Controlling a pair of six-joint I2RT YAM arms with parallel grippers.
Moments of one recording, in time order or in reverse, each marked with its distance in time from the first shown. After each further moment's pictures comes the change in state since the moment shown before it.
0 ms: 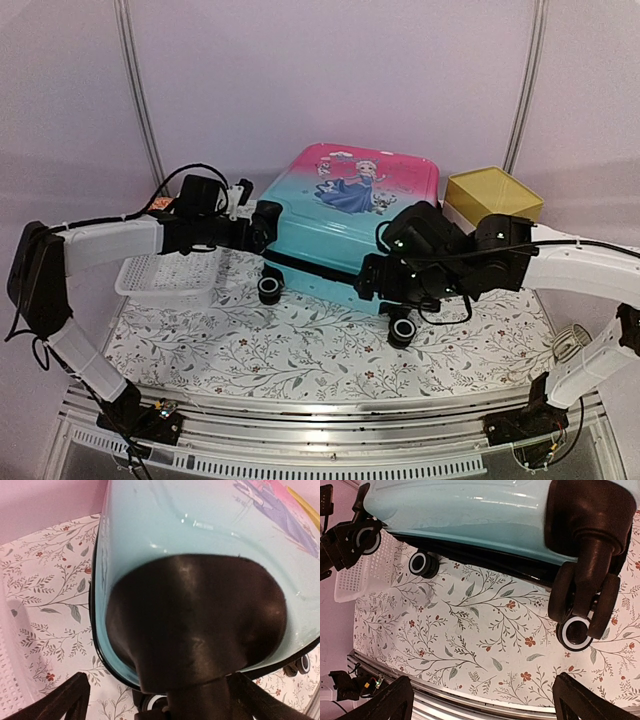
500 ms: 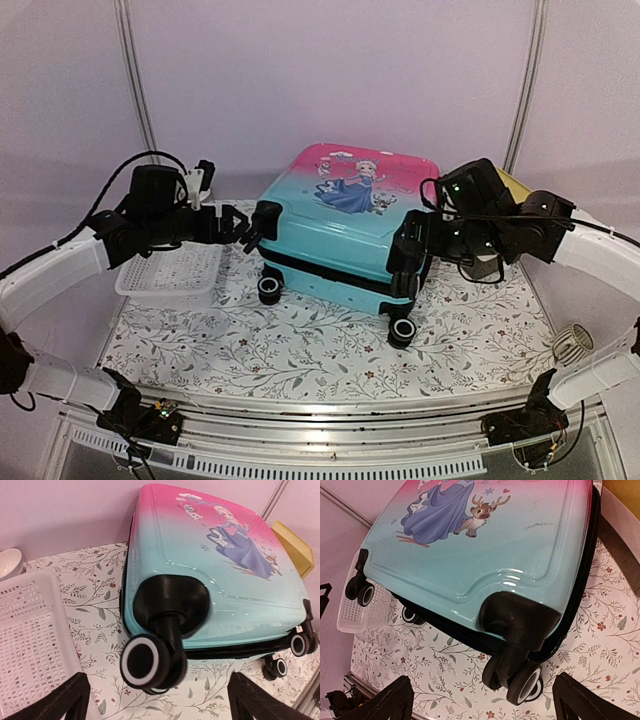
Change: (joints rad) left arm -0.026 -0.360 -0.072 -0.161 -0.130 -0.056; right arm -0.269 -0.153 -0.036 0.058 -0.060 -0.304
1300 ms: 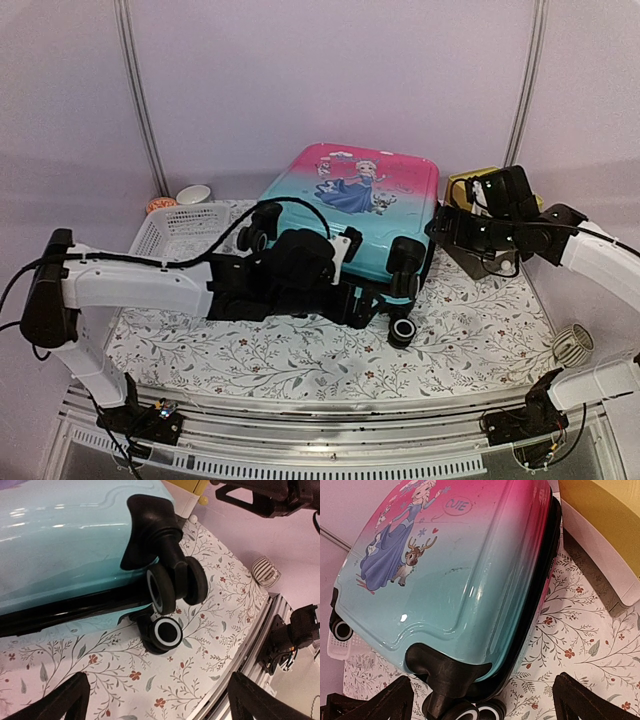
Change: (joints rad) left arm -0.706 0.399 0.171 0.160 -0.219 -0.272; right arm -0.322 -0.094 -0.185 0.183 -0.163 -0.174
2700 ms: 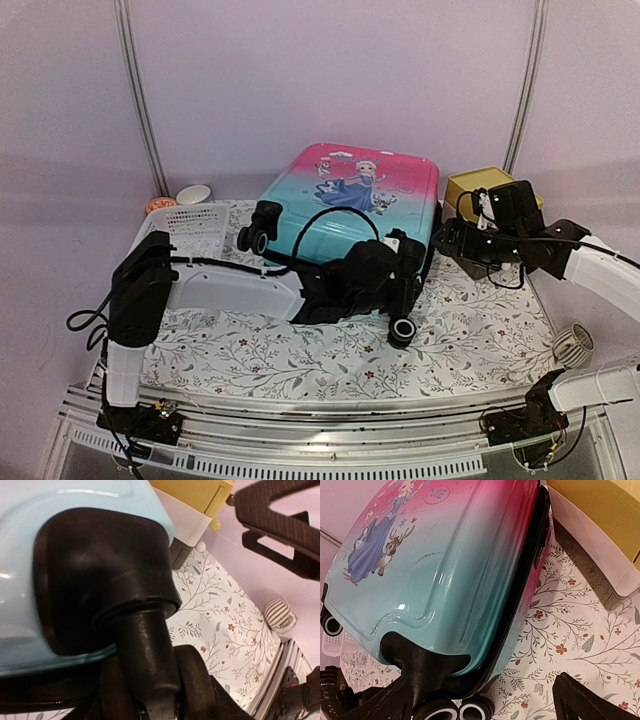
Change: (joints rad) left arm 0.001 0.472 0.368 0.195 -0.100 -0.059; right arm -0.051 -0.060 -0.129 0.066 -0.044 -0.027
